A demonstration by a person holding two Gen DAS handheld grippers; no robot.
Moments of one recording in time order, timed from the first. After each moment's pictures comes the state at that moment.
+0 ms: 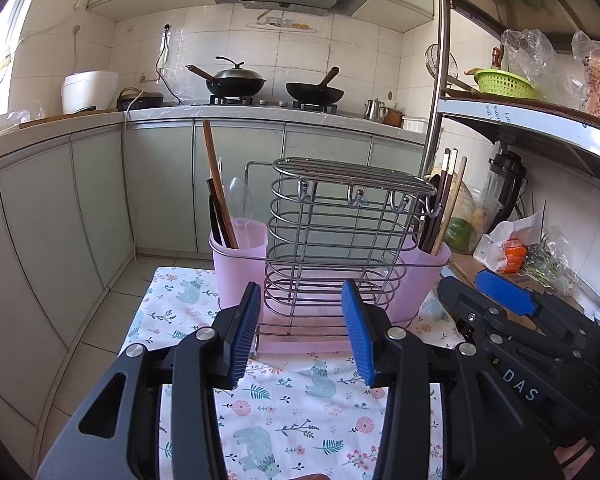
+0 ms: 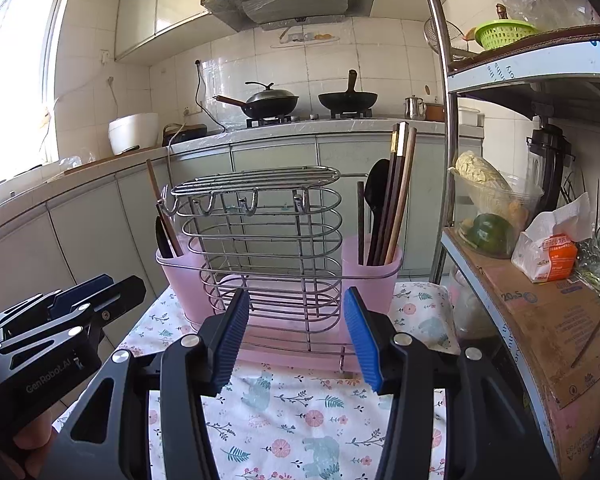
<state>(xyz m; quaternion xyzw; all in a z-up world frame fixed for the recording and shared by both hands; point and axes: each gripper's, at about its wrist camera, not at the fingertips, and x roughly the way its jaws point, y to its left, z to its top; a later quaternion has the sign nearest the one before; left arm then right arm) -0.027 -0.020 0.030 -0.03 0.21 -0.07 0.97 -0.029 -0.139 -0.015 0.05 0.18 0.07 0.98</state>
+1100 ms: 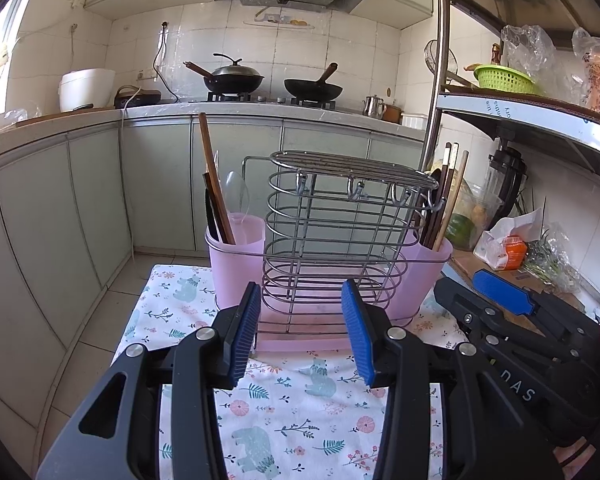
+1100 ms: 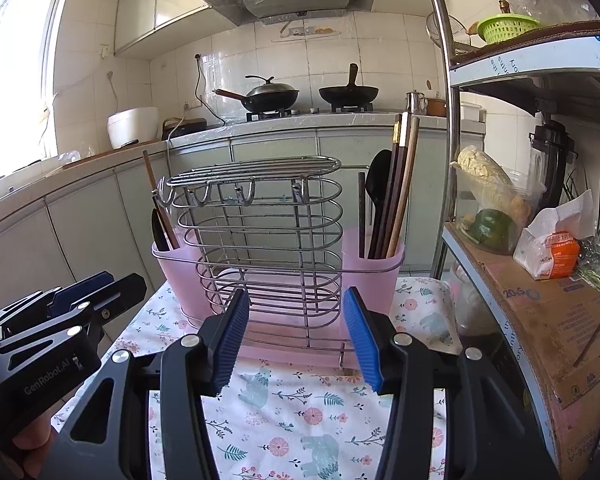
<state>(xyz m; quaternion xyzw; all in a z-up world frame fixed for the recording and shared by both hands) -0.023 -0.020 0.025 -0.03 0.22 -0.07 0.97 -0.021 -0.141 -0.023 0.05 0.19 0.08 0.98</state>
